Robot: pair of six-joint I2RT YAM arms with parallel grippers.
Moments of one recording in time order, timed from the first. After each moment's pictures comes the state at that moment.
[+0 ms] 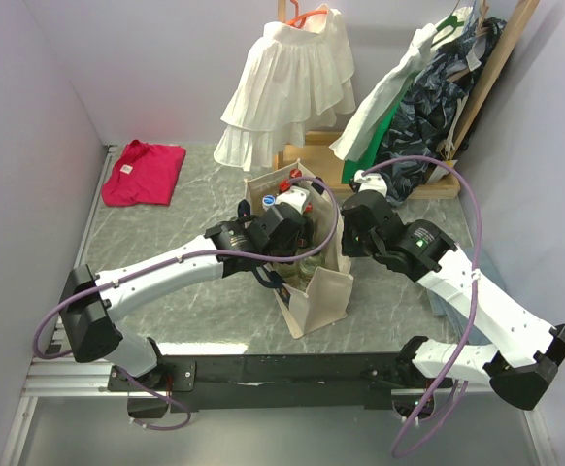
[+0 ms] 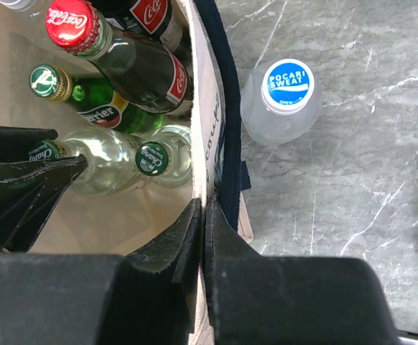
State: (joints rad) left arm -1.02 1.50 1.34 -0.59 -0.37 -0.48; right arm 0.77 1.12 1.28 -0.97 0.38 0.57
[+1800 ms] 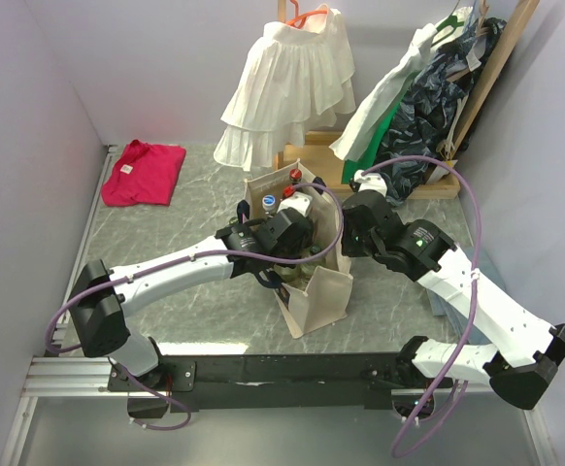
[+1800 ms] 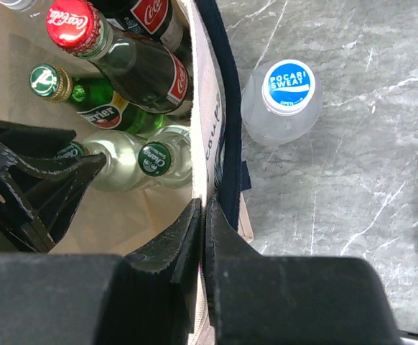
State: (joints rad) left arm -1.03 1.56 1.32 -0.59 -0.39 -0.49; right arm 0.77 1.13 1.28 -0.97 0.38 0.57
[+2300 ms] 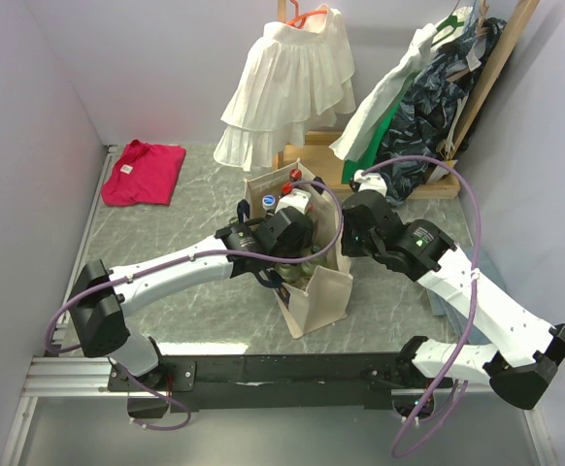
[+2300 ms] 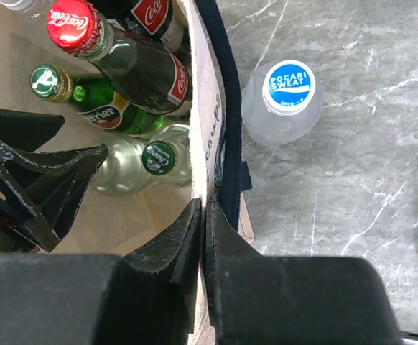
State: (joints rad) left arm -1.03 1.56 1.32 -0.56 -0.44 -0.49; right arm 0.77 1.13 1.28 -0.96 0.38 0.57
